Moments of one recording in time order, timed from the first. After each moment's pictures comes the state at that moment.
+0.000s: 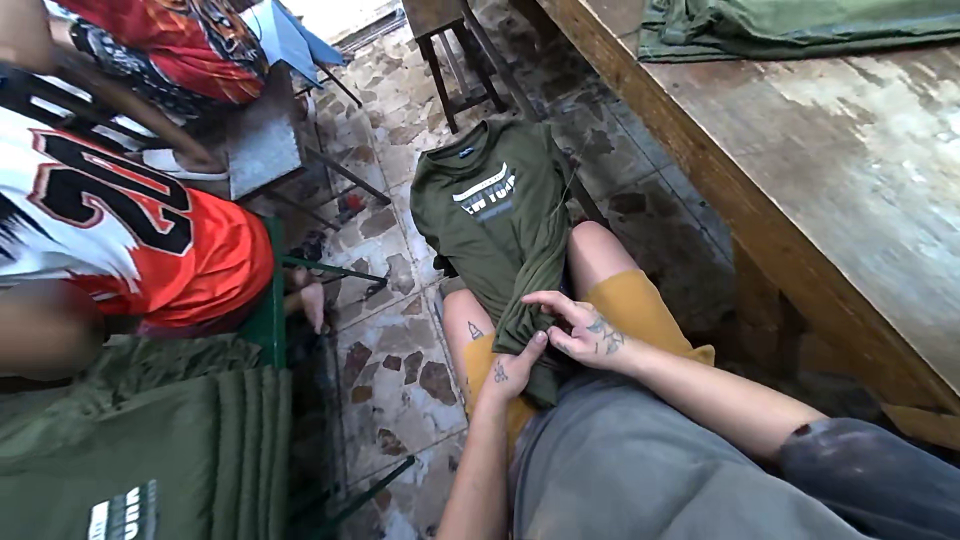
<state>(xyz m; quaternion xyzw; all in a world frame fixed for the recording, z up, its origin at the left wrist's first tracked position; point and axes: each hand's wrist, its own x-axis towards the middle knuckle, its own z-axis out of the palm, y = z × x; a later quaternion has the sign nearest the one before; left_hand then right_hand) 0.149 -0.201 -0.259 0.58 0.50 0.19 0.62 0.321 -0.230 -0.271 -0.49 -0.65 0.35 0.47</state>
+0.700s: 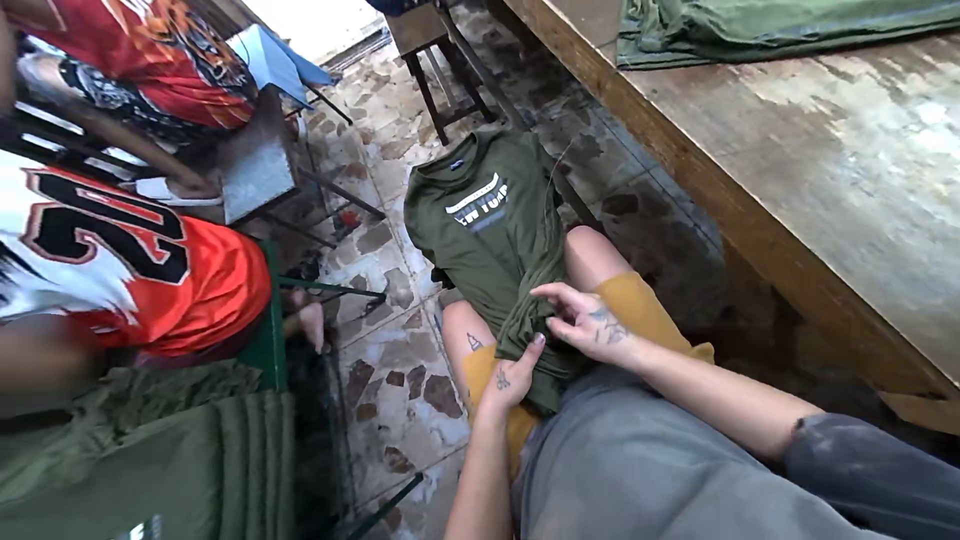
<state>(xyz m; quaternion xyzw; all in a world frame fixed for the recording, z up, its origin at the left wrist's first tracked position) 0.154 -0.197 -0.253 0.59 0.50 0.16 0.62 0.331 -0.230 -0.264 -0.57 -0.56 0.39 0.46</state>
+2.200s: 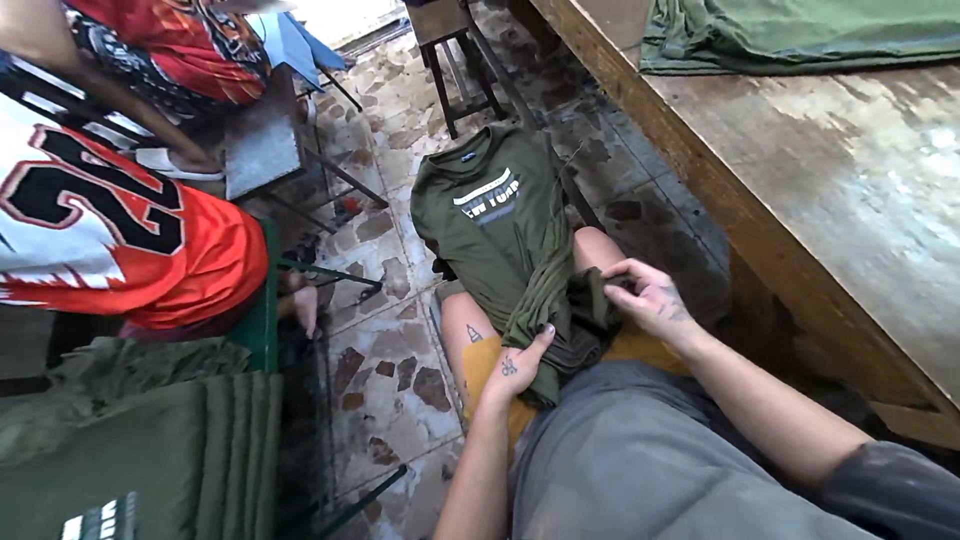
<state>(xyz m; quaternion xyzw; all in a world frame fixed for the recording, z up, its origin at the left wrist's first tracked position) 0.160 -0.192 -0.249 0.58 0.54 0.09 0.61 0.387 -0.251 -0.275 -0.66 -0.48 0.33 0.47</state>
